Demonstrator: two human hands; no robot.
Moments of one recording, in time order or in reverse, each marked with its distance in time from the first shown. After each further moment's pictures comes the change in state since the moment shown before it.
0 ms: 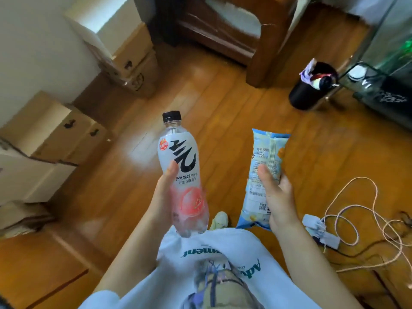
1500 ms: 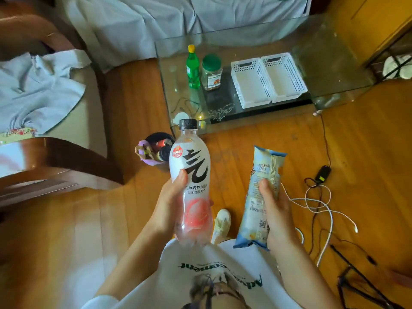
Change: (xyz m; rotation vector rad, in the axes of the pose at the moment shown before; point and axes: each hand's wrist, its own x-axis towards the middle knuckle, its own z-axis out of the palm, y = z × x) left_hand 0.344 0.001 0.644 0.561 -0.807 -0.264; right_hand 0.301 -0.255 -0.429 0.425 0.762 -0.049
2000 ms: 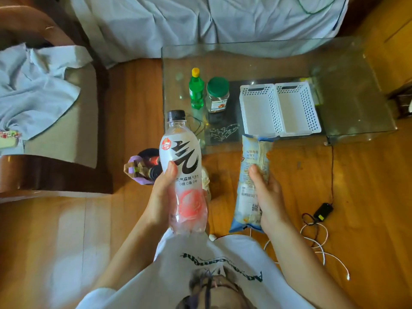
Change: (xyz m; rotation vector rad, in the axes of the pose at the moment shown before) left_hand 0.173 0.085 0.020 -0.197 0.046 0.114; right_hand 0.201 -0.111 0.056 -0.092 -0.148 0.036
